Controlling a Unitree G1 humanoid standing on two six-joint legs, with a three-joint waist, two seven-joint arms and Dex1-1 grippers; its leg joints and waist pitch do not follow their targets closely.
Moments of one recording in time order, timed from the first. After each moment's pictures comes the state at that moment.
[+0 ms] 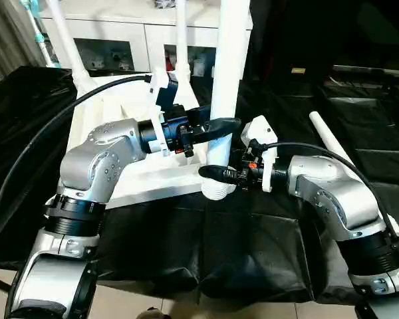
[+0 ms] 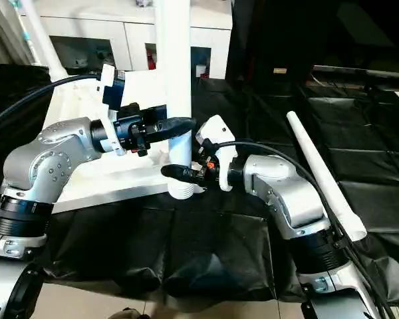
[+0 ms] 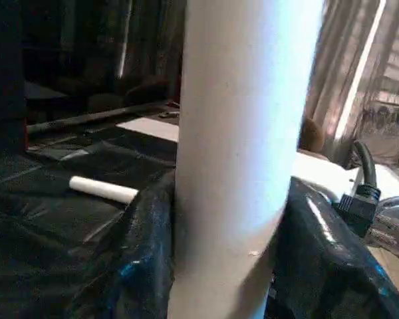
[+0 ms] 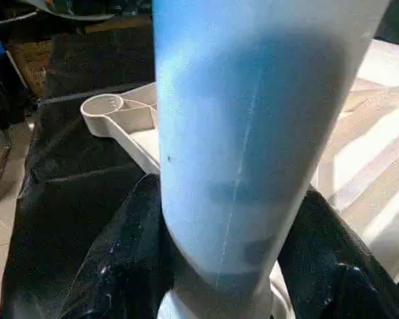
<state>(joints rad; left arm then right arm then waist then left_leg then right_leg) -0.73 0.30 -0.04 0.16 -0.55 0.56 -0.99 -0.54 -0.35 0.20 0.01 0.32 0.59 0.87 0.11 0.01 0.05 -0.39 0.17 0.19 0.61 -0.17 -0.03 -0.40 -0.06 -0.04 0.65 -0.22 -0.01</state>
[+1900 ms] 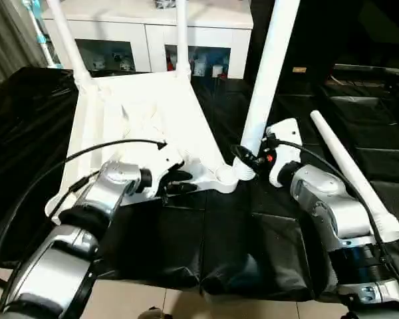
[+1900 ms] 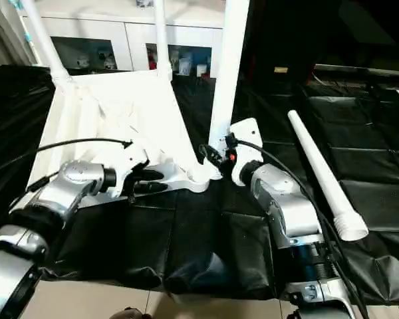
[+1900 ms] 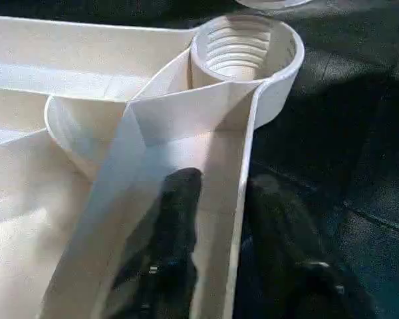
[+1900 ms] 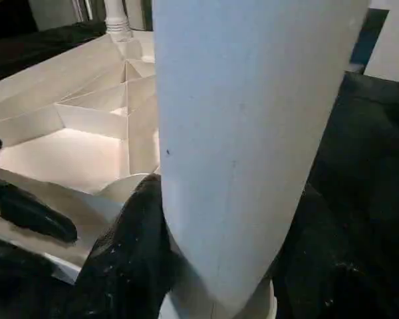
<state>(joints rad) -0.77 0.33 -0.29 0.93 -0.01 -0.01 -1.00 -0.46 -0.23 0.05 0.14 0.20 0.45 0.46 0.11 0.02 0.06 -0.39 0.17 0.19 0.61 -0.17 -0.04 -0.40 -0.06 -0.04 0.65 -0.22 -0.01</state>
